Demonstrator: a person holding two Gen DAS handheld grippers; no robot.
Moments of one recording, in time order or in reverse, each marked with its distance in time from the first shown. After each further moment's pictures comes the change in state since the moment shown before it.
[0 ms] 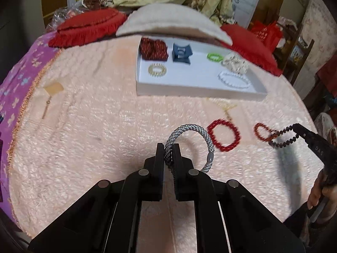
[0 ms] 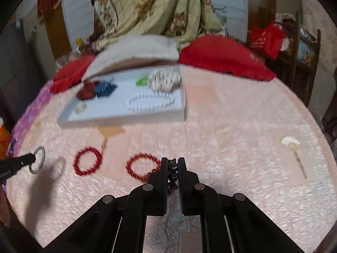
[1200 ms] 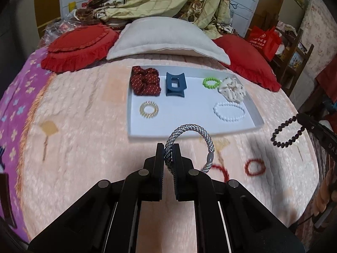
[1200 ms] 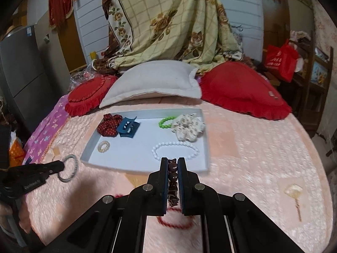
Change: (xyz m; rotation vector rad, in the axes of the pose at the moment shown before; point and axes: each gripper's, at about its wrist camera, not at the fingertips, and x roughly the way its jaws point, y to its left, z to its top) left arm 0.016 -0.015 0.090 0.019 -0.001 -0.007; right arm -0.004 0.038 0.101 -0.042 -0.038 0.096
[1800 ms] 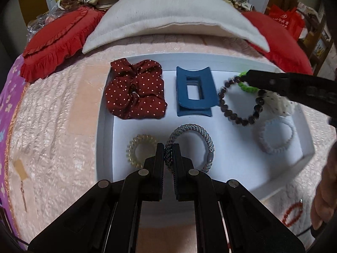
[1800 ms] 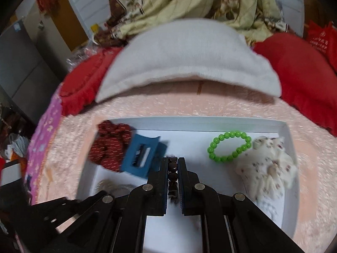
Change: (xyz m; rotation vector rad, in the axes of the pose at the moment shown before) left arm 0.147 0.001 0.066 0.036 0.139 0.104; right arm 0.221 0.053 0.087 0.012 0.250 0.138
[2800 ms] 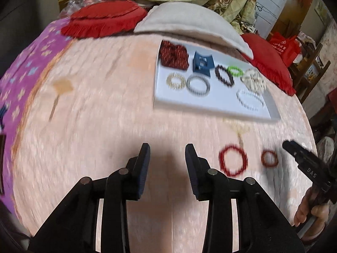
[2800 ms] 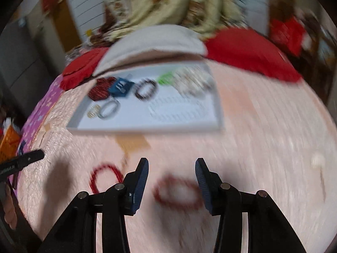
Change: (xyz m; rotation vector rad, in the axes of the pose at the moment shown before) left arm -0.131 0.044 -0.148 -0.193 -0.071 -0.063; right arm -0.137 -0.047 -0.200 0.063 -0.099 -0.117
